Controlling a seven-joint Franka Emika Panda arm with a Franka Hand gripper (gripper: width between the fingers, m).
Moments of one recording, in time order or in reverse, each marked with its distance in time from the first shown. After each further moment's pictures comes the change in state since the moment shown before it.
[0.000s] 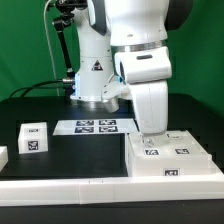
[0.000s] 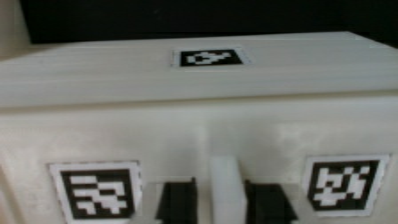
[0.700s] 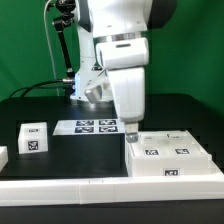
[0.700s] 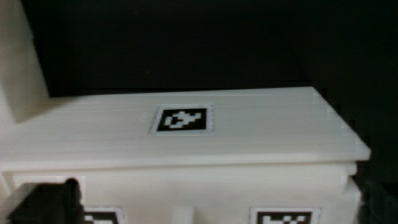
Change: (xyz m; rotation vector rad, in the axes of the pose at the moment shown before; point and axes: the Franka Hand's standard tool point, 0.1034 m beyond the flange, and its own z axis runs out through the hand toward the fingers) arm -0.030 -0.018 -0.017 -0.098 -0.003 0.052
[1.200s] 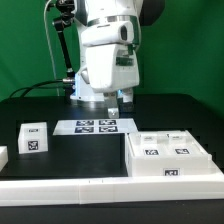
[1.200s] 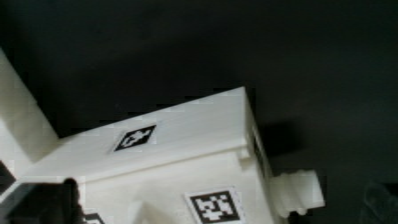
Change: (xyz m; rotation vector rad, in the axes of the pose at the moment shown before) arm -0.005 -0.049 -0.027 -0.153 0.015 0.268
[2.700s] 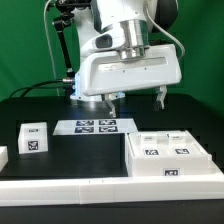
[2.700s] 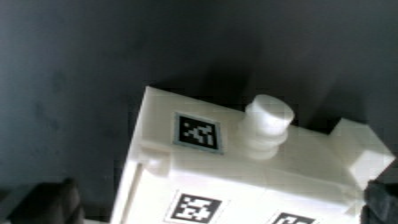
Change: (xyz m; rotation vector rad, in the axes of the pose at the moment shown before) arm 0.021 -0.031 0.008 -0.006 0.073 0.991
